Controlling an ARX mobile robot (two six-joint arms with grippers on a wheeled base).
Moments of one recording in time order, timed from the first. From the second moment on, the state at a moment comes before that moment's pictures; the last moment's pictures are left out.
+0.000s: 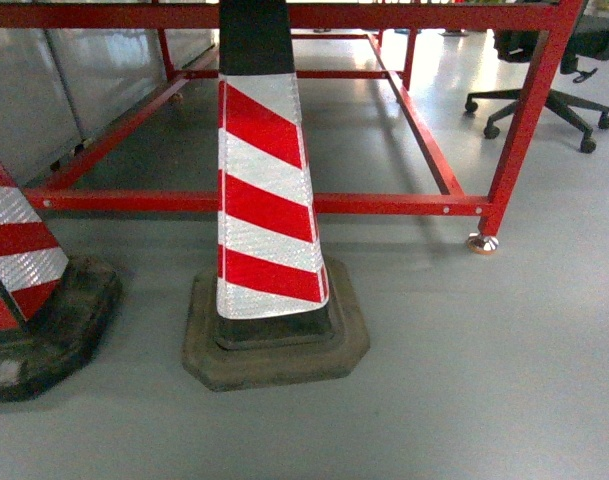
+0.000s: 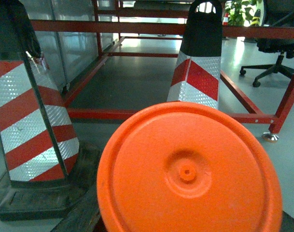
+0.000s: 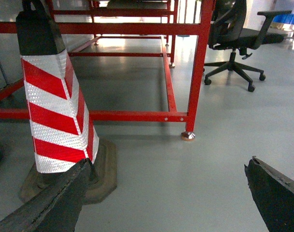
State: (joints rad) left arm 0.00 0.01 0.01 -0.01 0.00 -0.01; right arm 0.00 0.00 0.01 -0.01 0.00 0.00
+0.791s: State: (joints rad) left arm 0.00 0.01 0.01 -0.01 0.00 -0.01; right arm 0.00 0.00 0.01 -0.01 0.00 0.00
